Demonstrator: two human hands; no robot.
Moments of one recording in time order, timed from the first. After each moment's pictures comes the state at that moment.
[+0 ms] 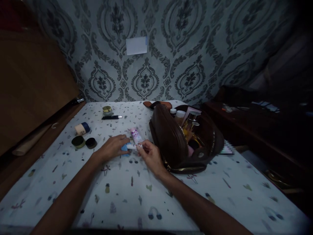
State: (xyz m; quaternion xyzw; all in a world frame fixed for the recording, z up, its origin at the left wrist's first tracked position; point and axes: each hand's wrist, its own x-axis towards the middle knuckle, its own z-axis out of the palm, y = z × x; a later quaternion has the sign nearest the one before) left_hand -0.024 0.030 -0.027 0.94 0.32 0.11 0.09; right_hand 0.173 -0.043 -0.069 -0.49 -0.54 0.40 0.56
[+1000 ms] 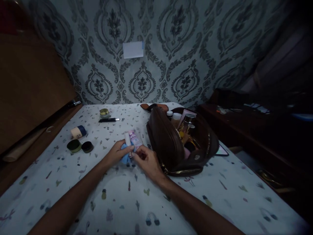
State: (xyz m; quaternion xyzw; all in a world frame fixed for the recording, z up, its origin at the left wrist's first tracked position) left_hand 0.014 0.005 -0.033 0.66 0.36 0.33 0.57; right_hand 0.175 -0.054 -0.057 -0.52 -0.59 0.35 0.50
